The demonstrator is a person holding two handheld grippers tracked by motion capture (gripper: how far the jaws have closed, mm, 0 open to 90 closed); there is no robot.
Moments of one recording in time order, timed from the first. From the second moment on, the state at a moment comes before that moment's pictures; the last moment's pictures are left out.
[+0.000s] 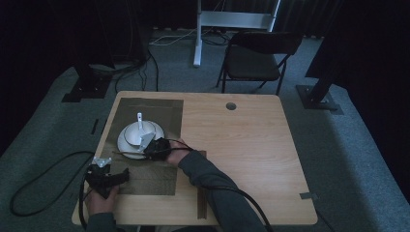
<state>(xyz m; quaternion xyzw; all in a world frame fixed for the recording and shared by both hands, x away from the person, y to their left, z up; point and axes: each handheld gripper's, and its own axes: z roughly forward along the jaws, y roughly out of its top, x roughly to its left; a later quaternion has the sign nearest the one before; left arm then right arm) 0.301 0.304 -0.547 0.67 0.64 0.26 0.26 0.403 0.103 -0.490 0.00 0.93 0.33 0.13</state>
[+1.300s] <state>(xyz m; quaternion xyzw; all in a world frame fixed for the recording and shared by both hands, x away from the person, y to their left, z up) 0.301 0.304 -0.547 0.67 0.64 0.26 0.26 0.403 0.124 -0.498 0.00 0.93 0.33 0.16</state>
